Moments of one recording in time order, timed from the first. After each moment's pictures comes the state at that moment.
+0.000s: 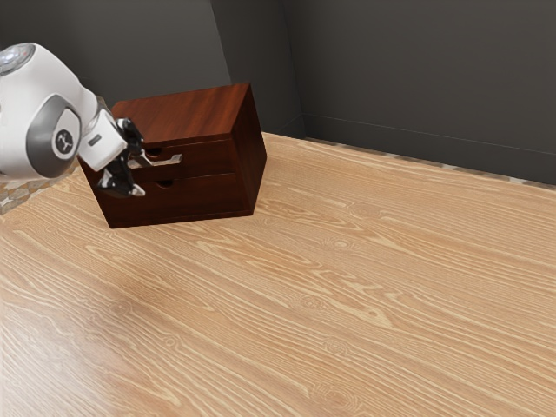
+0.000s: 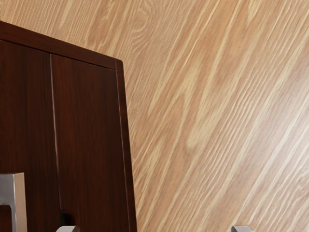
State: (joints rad) arm 0.17 0.04 0.29 -1.75 -0.04 2.30 1.58
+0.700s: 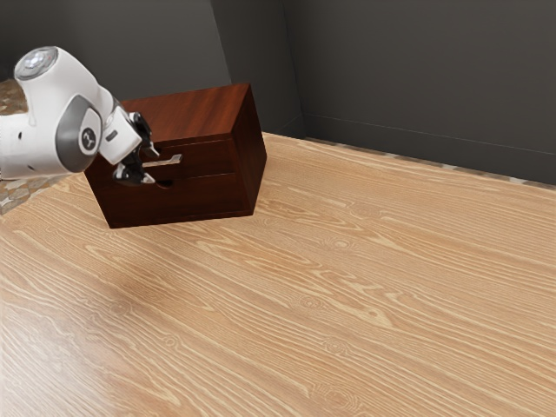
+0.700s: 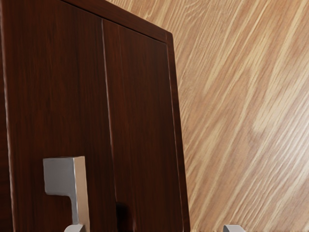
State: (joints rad) arm 0.21 0.21 0.29 -1.60 -0.08 2.36 1.61
